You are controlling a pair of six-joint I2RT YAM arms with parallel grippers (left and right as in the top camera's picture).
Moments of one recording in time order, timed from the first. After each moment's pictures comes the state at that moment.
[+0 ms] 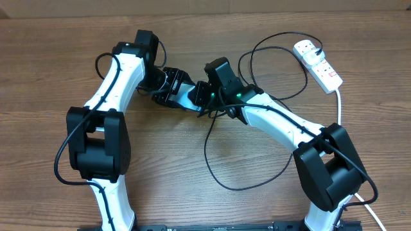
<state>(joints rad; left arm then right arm) -0.15 2.10 1.69 -1.10 0.65 -1.28 0.60 1.93 1.32 -0.26 -0.27 0.84</state>
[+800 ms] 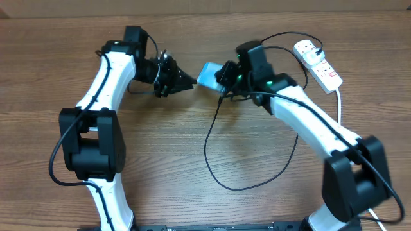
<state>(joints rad) -0.08 2.10 1.71 -1.04 1.05 -0.54 0.43 1.77 1.32 -0.31 -0.22 0.93</state>
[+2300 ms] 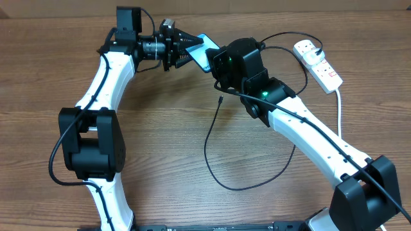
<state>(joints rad) -0.09 2.10 1.71 -0.38 1.27 -1.14 0.55 1.69 1.33 -0.13 -0.01 1.57</state>
